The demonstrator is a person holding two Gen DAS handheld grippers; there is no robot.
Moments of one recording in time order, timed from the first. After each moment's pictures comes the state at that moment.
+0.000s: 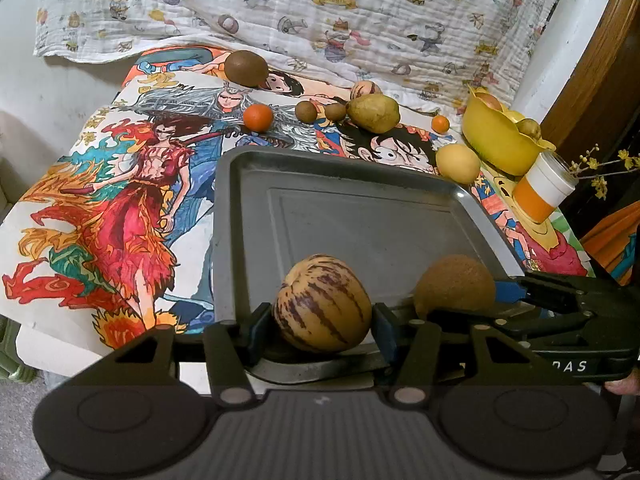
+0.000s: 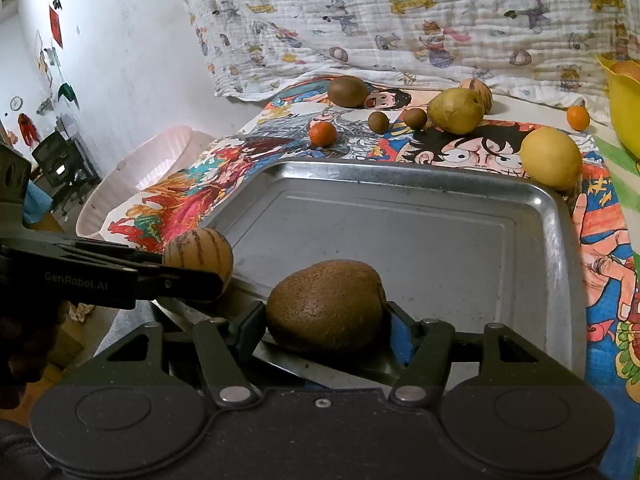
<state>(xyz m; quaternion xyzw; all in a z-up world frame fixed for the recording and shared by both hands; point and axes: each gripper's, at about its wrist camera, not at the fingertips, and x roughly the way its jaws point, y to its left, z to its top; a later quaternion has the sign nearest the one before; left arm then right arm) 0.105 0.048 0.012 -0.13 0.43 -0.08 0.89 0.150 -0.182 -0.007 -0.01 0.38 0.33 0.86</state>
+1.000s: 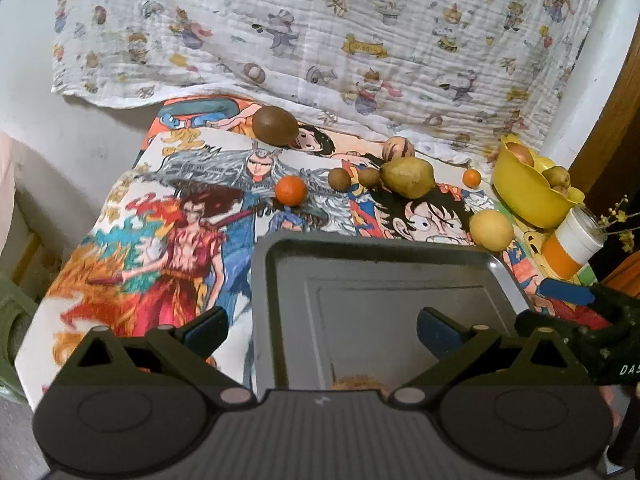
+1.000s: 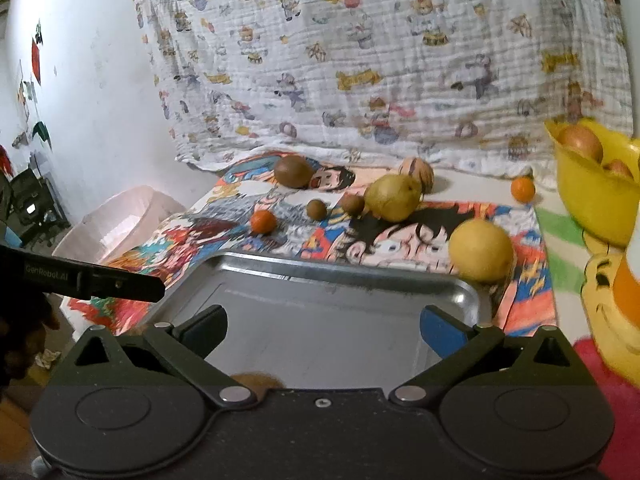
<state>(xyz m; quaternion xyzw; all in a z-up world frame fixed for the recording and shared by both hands) 0.155 0.071 0.042 -0.12 0.39 -0.04 0.91 0.192 -0.210 0.030 -0.01 0.30 0.28 0.91</state>
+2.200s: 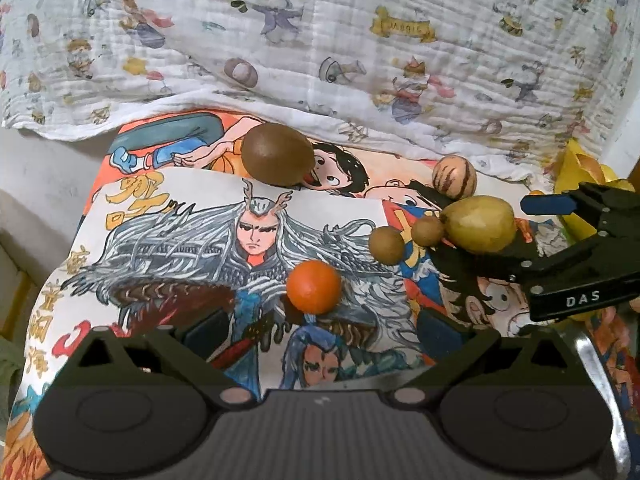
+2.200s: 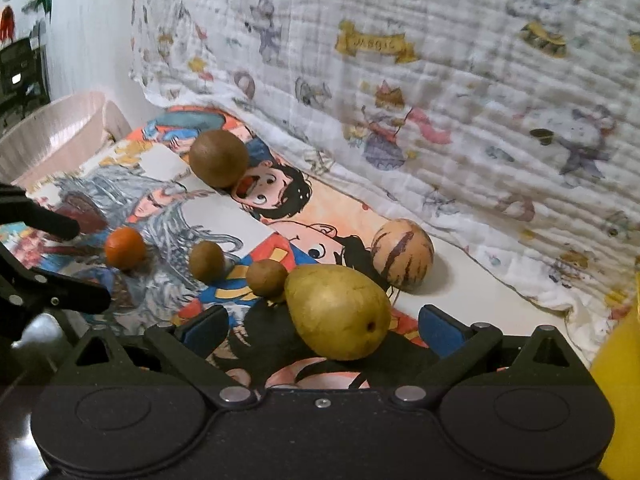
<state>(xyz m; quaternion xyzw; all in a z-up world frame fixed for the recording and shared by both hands) 0.302 0.084 -0.002 -0.08 0.41 -0.03 0.91 0.393 -0.126 0.008 -0.20 0.33 0.28 0.88</state>
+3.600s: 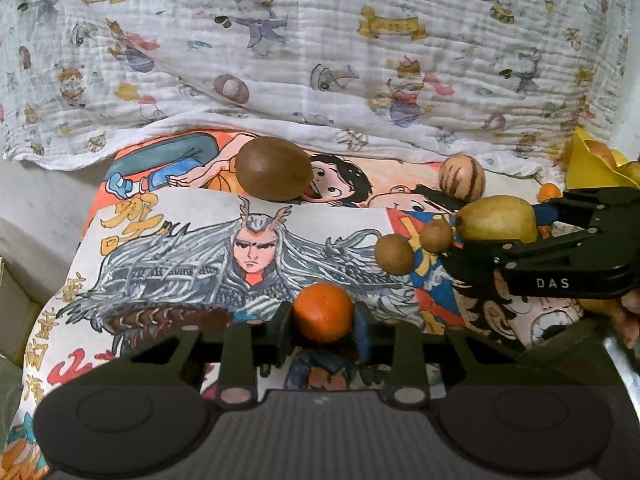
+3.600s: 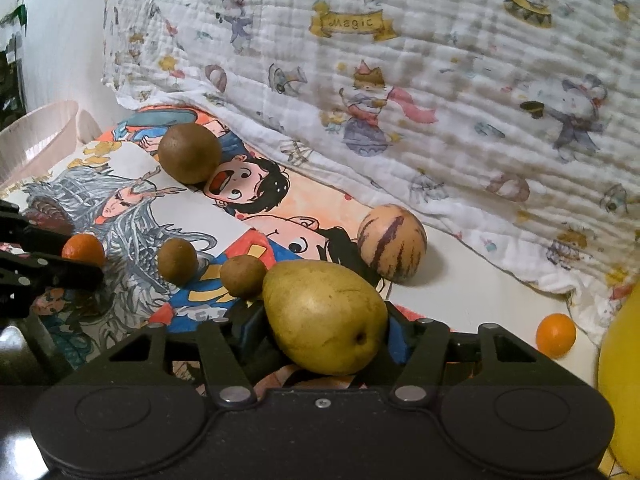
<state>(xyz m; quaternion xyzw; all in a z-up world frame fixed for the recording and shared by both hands) 0.307 0.071 -0.009 -0.04 0.39 -0.03 0.92 0.398 -0.126 -0.012 -0.18 0.32 0.24 0.90</state>
